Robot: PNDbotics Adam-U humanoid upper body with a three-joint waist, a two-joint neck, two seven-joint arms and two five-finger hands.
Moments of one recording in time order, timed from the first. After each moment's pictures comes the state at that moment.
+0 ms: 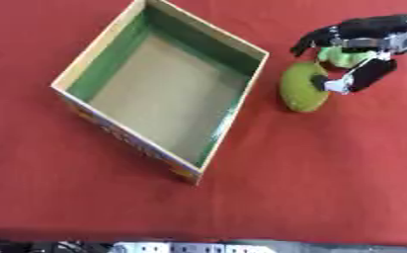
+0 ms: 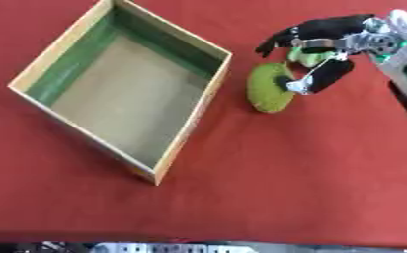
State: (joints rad) left arm -0.40 0.45 0.08 -1.98 0.03 -0.46 0.28; right arm -0.76 -0.84 0.36 -1.35 0.47 -0.52 0.64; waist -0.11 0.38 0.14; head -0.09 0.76
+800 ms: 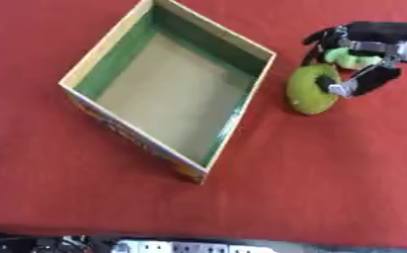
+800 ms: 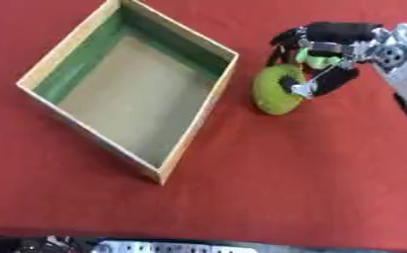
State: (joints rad) left arm -0.40 0.45 0.08 -1.98 0.04 -0.45 0.26; right arm -0.73 -0.82 0.36 -1.36 0.33 -0.49 0.50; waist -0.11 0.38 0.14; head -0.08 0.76
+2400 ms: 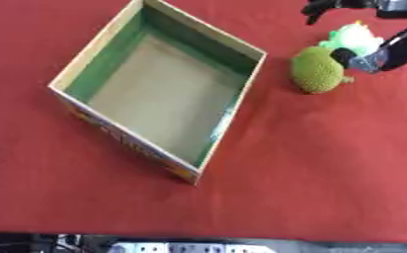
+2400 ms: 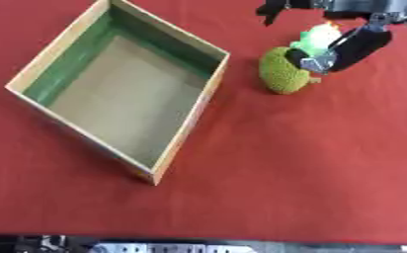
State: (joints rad) left arm -0.39 0.45 0.08 -1.98 0.04 -0.44 0.26; right arm -0.72 -0.93 0.25 -1.58 0.35 -0.51 0.65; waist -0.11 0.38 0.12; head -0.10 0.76
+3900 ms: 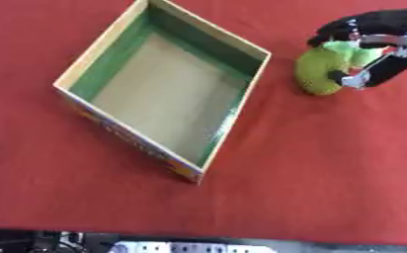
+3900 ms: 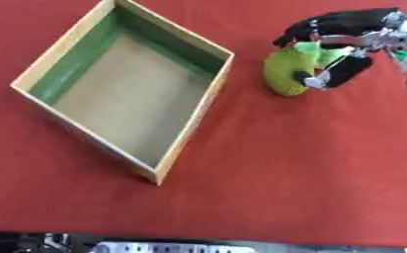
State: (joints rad) left arm -0.40 0.45 0.08 -1.98 0.05 -0.44 0.26; right arm -0.77 -0.84 0.31 -1.27 0.60 -0.59 0.58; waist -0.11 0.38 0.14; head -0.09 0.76
